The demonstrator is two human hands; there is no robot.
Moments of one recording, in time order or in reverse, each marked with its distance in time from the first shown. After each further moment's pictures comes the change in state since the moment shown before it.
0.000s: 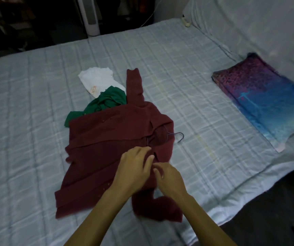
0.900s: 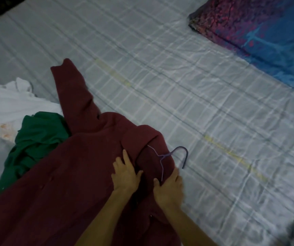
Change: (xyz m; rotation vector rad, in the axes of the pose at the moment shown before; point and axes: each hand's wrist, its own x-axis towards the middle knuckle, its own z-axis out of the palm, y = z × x) left_hand 0.296 -0.167 0.276 0.364 -0.490 -0.300; right_hand 0.275 0.156 0.118 0.316 0.179 0.953
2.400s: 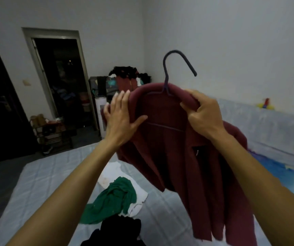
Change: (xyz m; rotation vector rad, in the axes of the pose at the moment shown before) left_hand -0.490 0.016 -0.467 -0.151 1.421 0.519; right_hand -0.473 -0.149 -0.481 0.405 0.524 -1.795
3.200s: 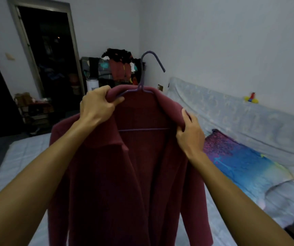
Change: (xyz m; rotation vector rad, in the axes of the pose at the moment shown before) left_hand -0.035 -0.009 -0.067 -0.045 -0.059 -0.221; right_hand -0.110 0.029 0.034 -0.485 -0.038 0.331
